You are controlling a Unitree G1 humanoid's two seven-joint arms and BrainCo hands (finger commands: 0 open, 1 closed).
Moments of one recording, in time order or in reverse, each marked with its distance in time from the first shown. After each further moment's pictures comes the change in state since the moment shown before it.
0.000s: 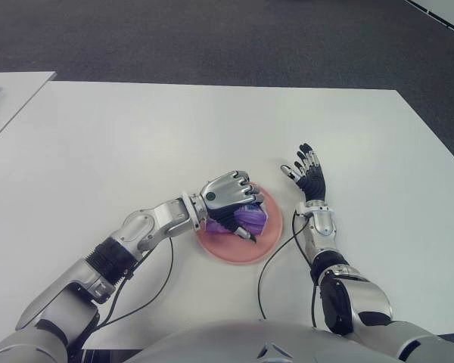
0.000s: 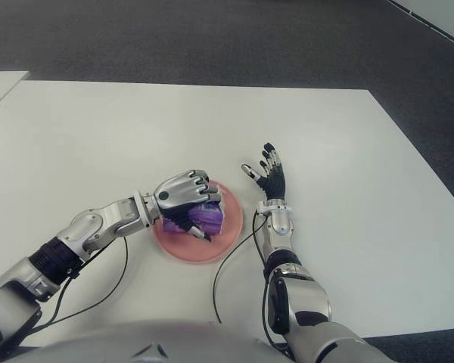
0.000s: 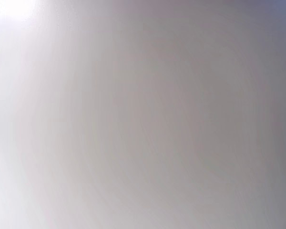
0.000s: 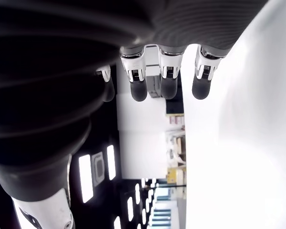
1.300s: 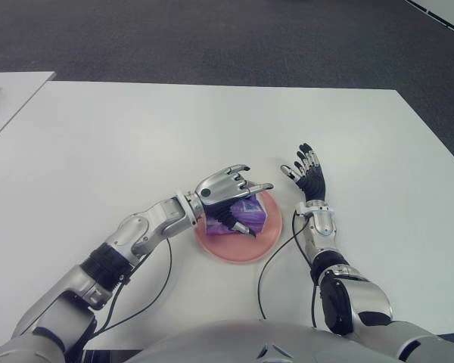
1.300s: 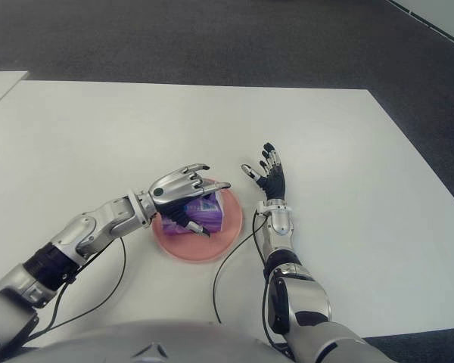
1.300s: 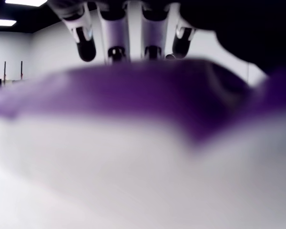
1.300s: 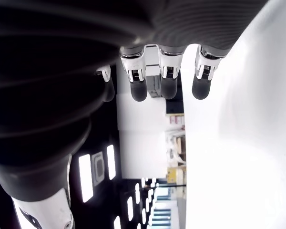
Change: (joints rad) left arm 0.051 0.010 0.062 -0.091 -0.121 0.054 -0.088; right arm -0.001 -0.001 -0.001 0.005 0.000 0.000 0.002
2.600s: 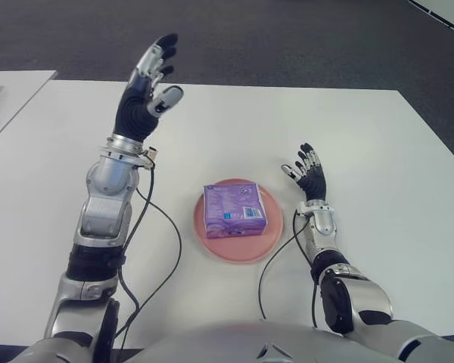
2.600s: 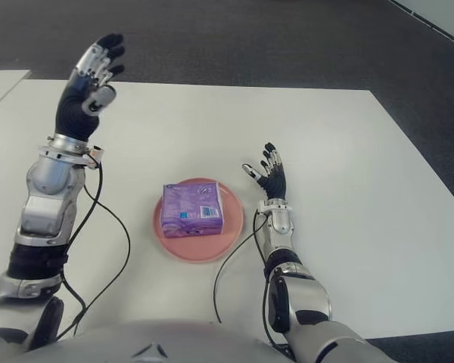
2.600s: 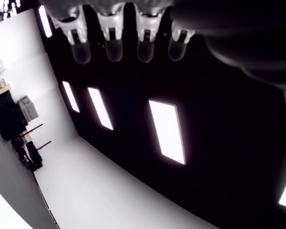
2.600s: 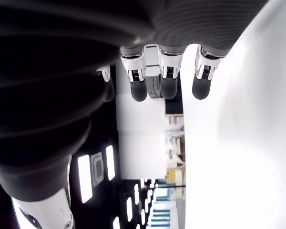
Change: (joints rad) left arm 0.007 -0.216 0.595 -0.254 -0.960 0.329 -0.105; right arm -0.007 -0.003 -0.001 0.012 0.000 0.002 0.000
